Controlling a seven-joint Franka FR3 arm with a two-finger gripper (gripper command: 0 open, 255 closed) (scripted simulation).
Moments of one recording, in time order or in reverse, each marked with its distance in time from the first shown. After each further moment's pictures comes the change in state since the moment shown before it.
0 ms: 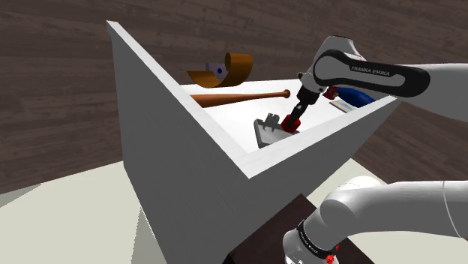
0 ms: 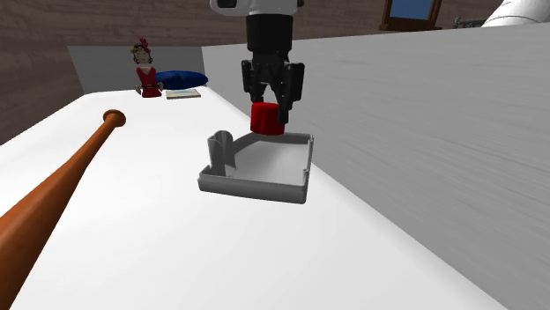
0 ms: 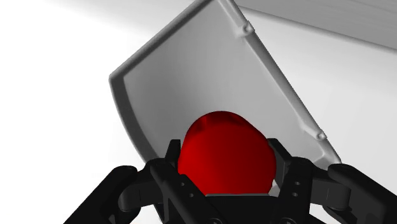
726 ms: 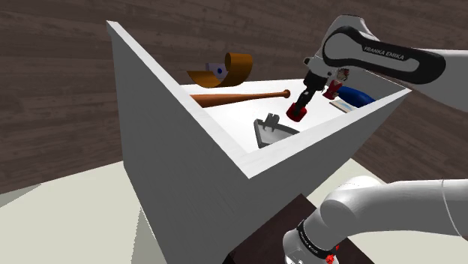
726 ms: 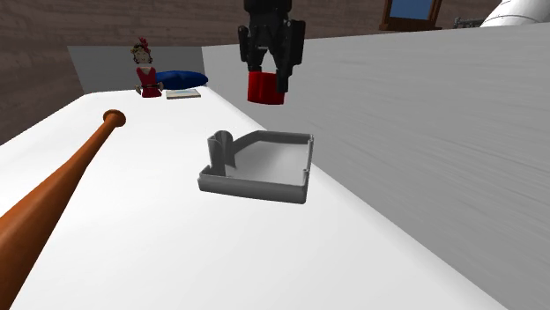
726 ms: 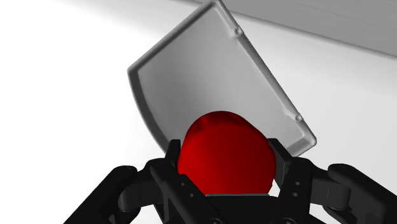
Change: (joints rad) arm 0.007 0.012 0.015 0.152 0.015 -0.140 -0.002
